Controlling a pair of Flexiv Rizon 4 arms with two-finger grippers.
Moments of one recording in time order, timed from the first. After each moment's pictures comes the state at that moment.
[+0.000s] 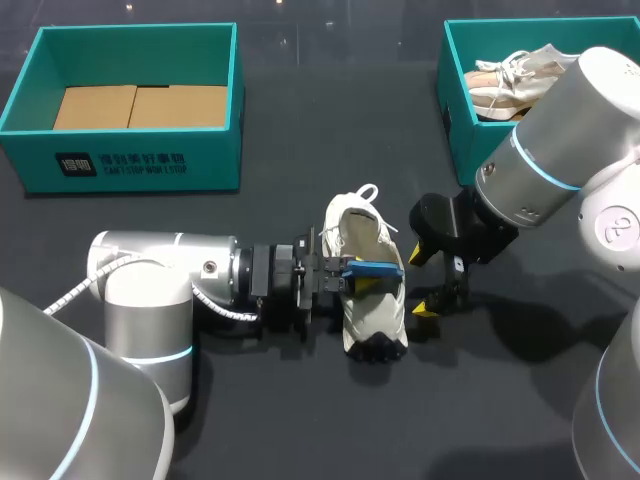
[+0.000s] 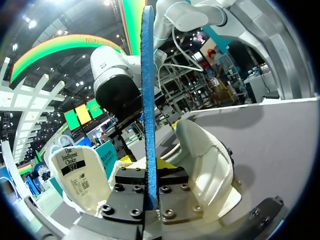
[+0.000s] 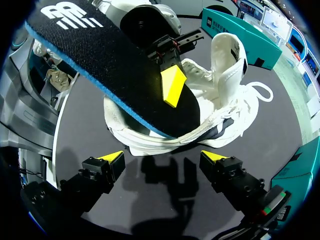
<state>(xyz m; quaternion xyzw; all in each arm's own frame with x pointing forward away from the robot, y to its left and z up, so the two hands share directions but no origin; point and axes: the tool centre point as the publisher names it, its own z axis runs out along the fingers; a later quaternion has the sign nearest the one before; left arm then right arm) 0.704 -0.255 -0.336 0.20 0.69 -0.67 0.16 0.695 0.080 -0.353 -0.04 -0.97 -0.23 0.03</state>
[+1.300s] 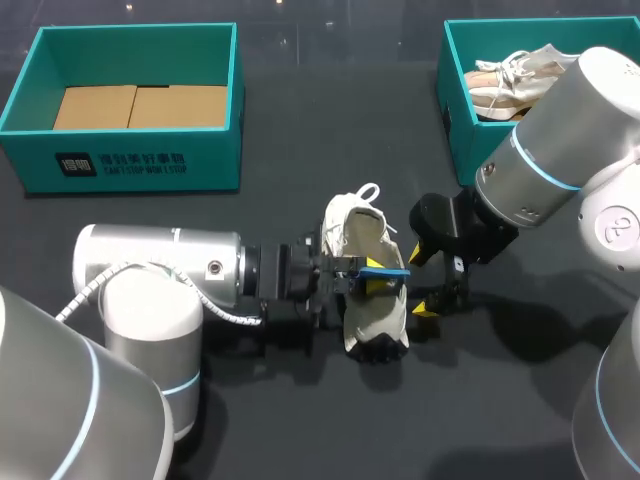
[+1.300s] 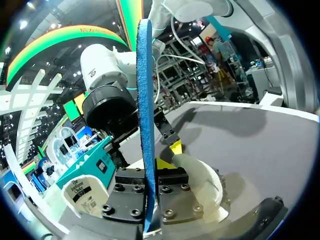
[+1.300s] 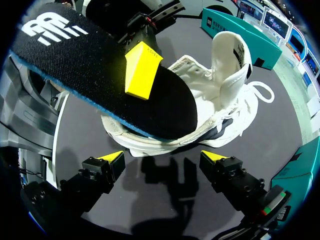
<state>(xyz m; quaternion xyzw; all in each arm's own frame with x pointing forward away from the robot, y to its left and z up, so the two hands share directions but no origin) 0.682 -0.263 -0.307 0.20 0.74 -0.62 0.19 0.695 0.080 -0.353 -0.04 -0.97 -0.23 0.03</state>
